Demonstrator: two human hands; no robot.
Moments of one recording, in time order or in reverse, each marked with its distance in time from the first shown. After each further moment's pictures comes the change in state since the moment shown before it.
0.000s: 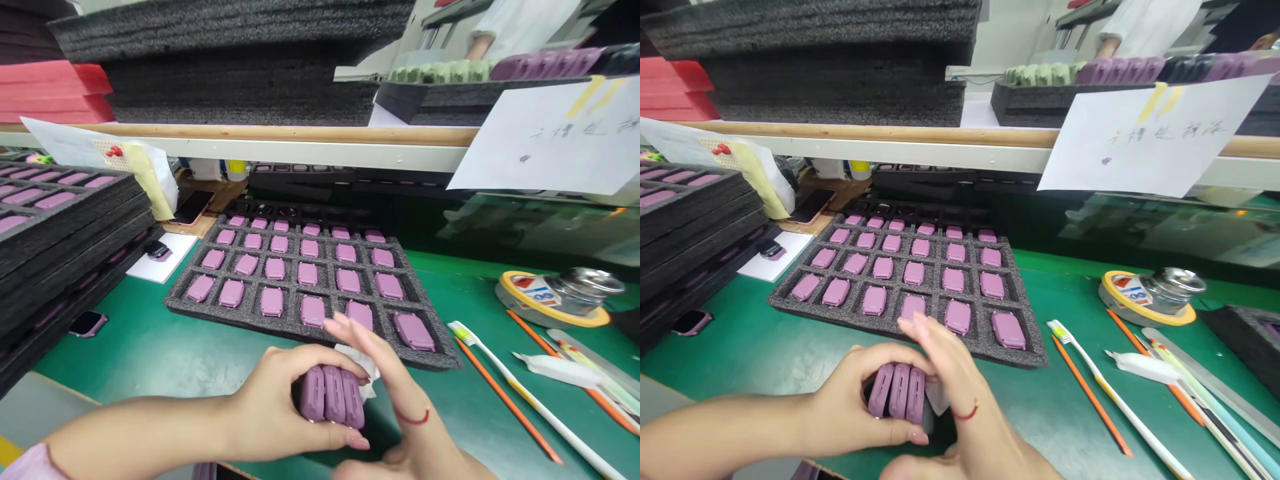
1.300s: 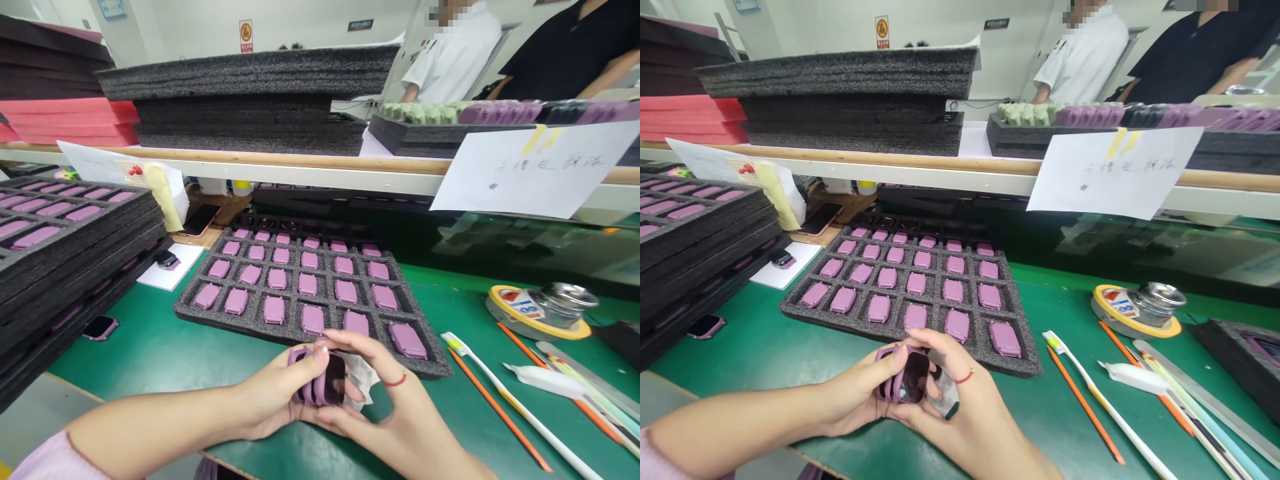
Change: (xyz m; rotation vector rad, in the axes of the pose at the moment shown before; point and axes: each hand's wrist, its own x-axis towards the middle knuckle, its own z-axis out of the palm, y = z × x) left_hand 0.010 -0.011 0.008 -0.784 -0.141 -0.380; right_hand 0.015 -0.004 0.001 0.004 0.061 0.102
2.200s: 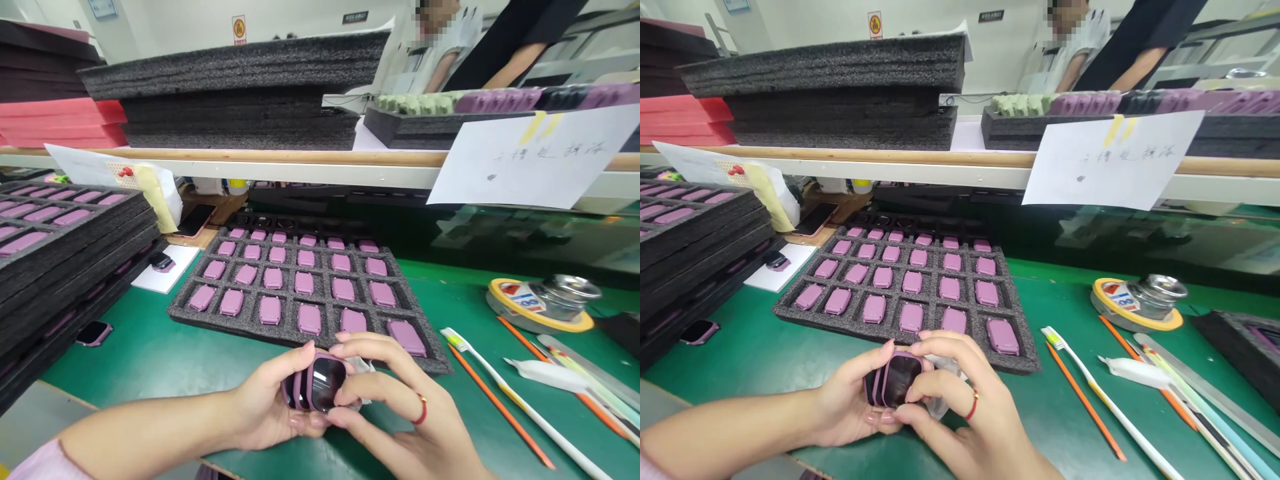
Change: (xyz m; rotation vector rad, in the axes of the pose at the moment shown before) left_hand -0.002 0.003 -0.002 -0.288 -0.107 -0.103; right_hand 0.002 -0.006 -0.012 -0.162 0.094 -0.243
